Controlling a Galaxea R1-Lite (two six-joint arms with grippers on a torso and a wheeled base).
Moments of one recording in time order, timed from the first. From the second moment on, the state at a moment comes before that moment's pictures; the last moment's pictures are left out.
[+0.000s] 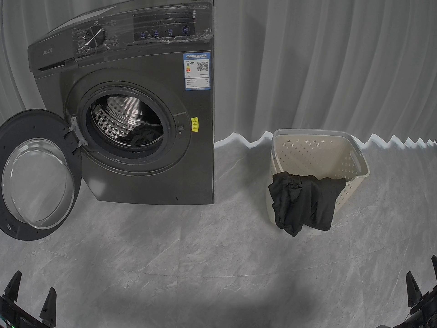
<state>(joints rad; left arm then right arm) 0.00 0.01 -0.02 0.00 0.02 -0.01 0.00 0.01 -0.02 -0.01 -0.02 0.00</state>
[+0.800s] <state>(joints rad) 0.00 0.02 -0.02 0.00 0.03 0.00 0.00 0.02 -0.02 -0.01 -0.02 0.00</state>
